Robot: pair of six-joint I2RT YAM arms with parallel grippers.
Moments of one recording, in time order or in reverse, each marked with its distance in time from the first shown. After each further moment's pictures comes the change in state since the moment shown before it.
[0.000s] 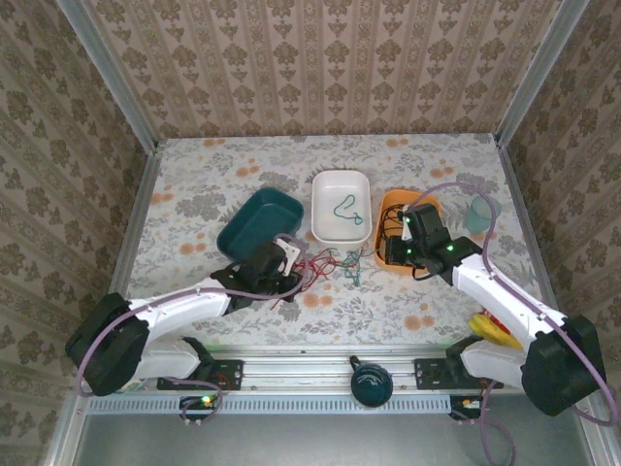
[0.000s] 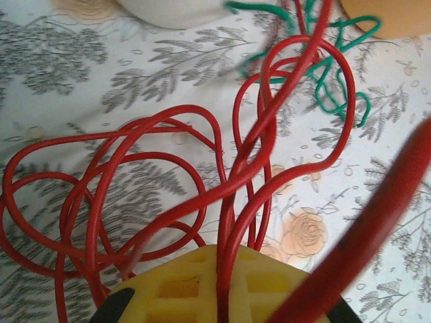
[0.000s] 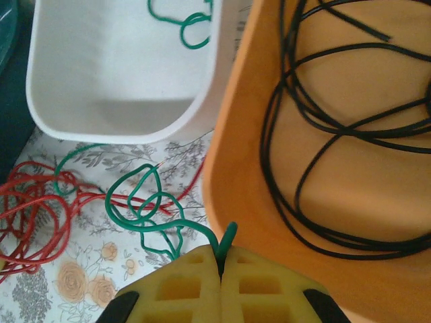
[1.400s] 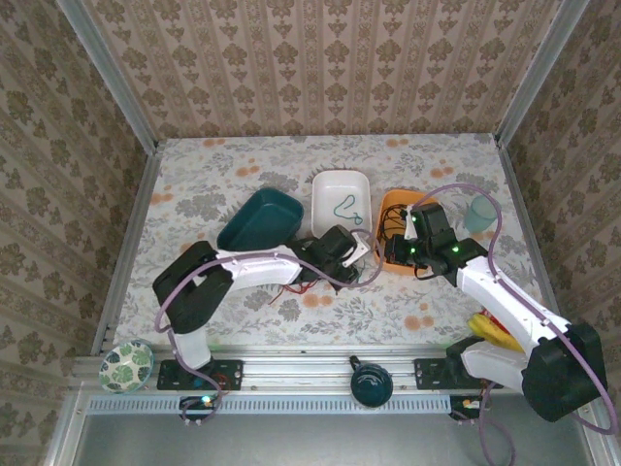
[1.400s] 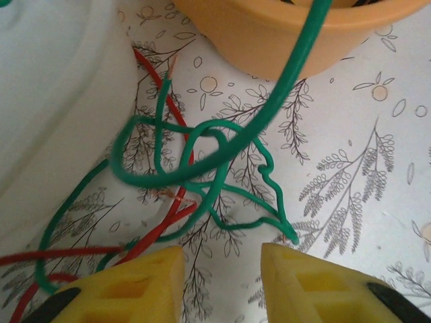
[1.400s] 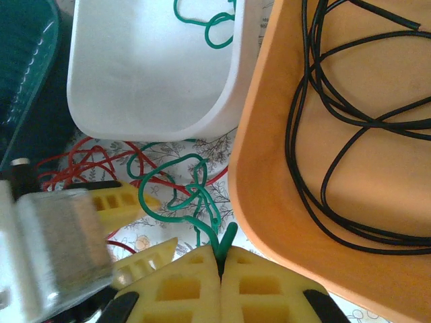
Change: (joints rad) left arm -0.198 0.573 0.551 -0.101 -0.118 0.338; right arm -0.036 -0.026 -0.008 0.011 -0.111 0.036
